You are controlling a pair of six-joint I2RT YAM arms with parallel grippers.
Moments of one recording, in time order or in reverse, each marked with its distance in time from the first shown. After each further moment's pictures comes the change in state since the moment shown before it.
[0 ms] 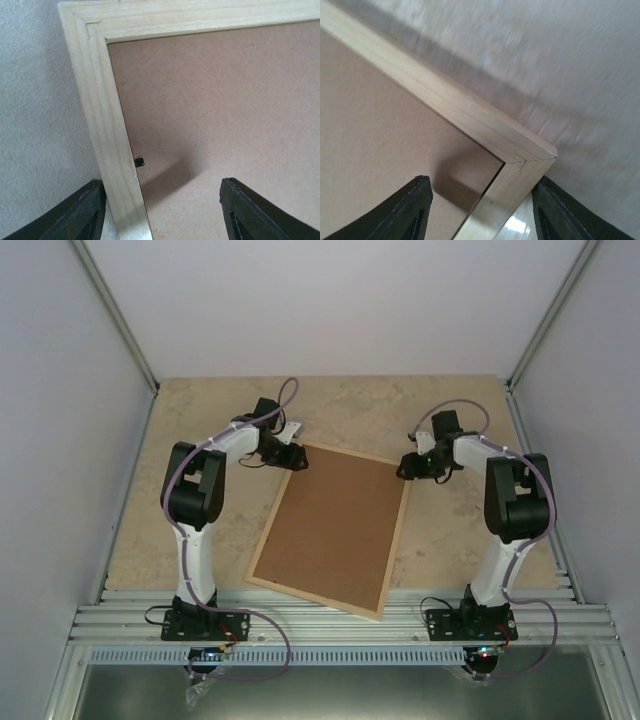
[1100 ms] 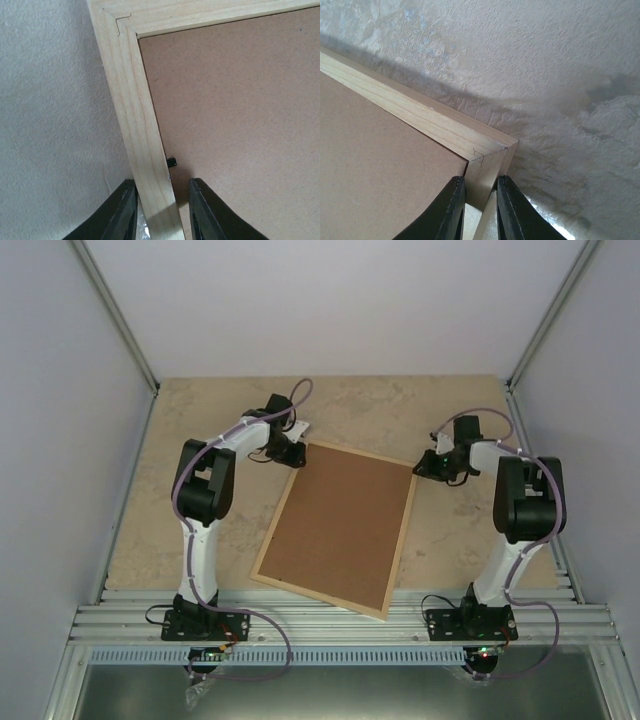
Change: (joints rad) left arm -0.048 0.072 0.125 -0.095 -0.124 0.048; right arm -0.135 -0.046 -0.131 0.100 -0.167 0.167
